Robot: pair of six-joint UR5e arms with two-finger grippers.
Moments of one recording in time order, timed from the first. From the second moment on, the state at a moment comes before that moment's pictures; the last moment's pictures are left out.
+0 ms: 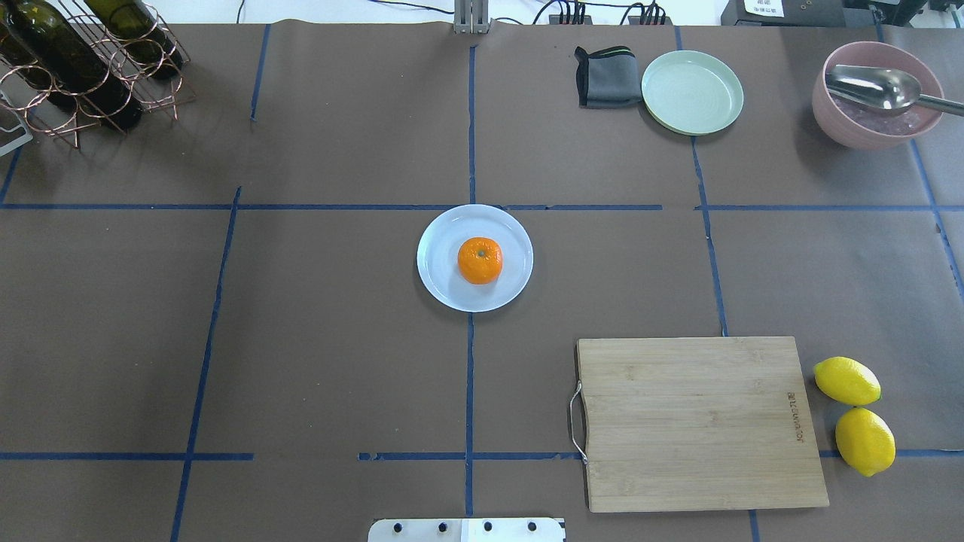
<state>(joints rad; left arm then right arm) -1.64 -1.56 -1.68 -1.46 -2.38 0.18 1.57 -1.48 1.65 -1.85 2.37 -0.31</state>
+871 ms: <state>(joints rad) -1.64 -1.56 -1.68 -1.46 -2.38 0.19 1.64 -1.59 1.65 -1.71 2.38 -0.23</state>
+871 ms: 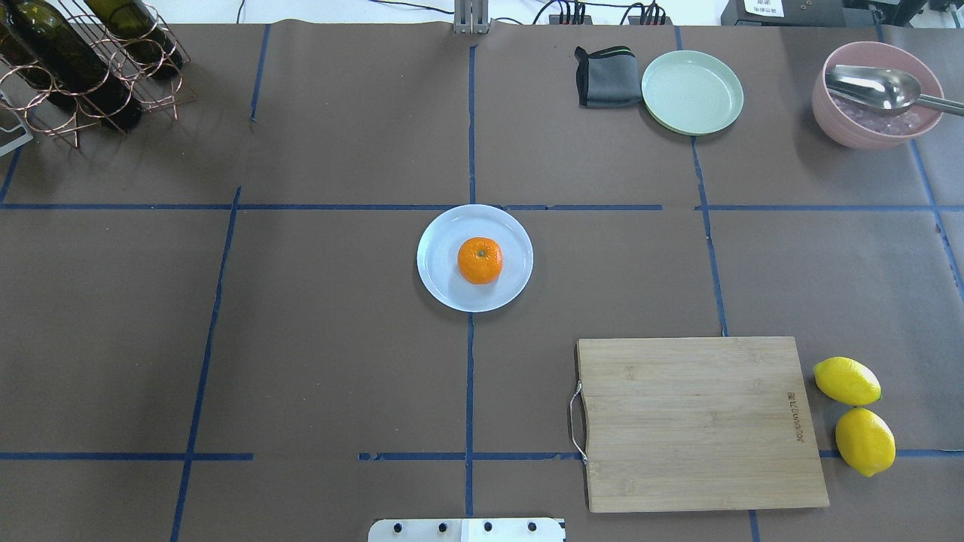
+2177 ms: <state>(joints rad) -1.64 -1.56 -1.68 -1.46 -2.38 0.19 1.64 -1.59 1.65 -1.66 2.37 -0.14</state>
